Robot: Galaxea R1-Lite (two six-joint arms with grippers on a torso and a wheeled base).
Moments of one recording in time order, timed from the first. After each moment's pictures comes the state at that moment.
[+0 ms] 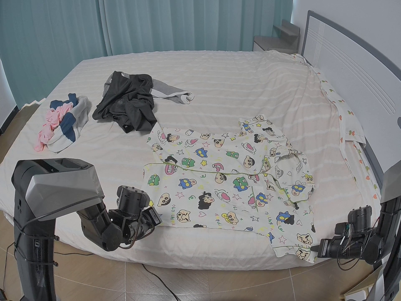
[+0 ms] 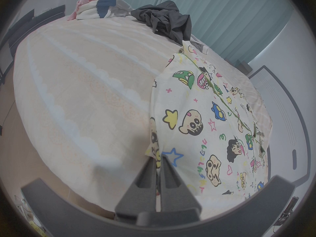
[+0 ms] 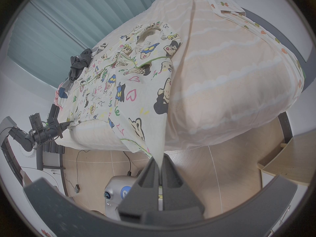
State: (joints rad) left arm -0.38 2.34 -0.75 -0.86 0.16 -0.79; right arm 0.02 2.15 -0.02 -1.23 0.25 0.29
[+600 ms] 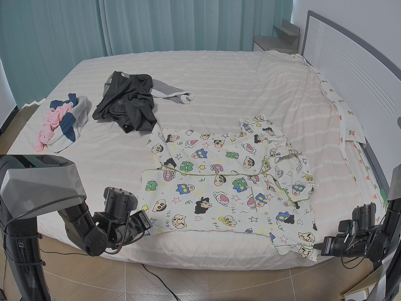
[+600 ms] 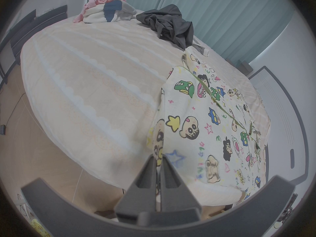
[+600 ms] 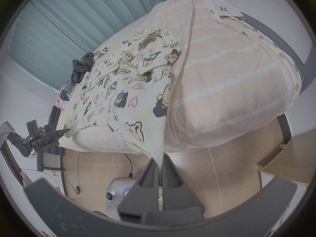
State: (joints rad) left arm -0.37 2.21 -0.59 -0.86 0.15 -0.79; right arm 0.01 2.07 -0.02 -1.17 0.25 0.29
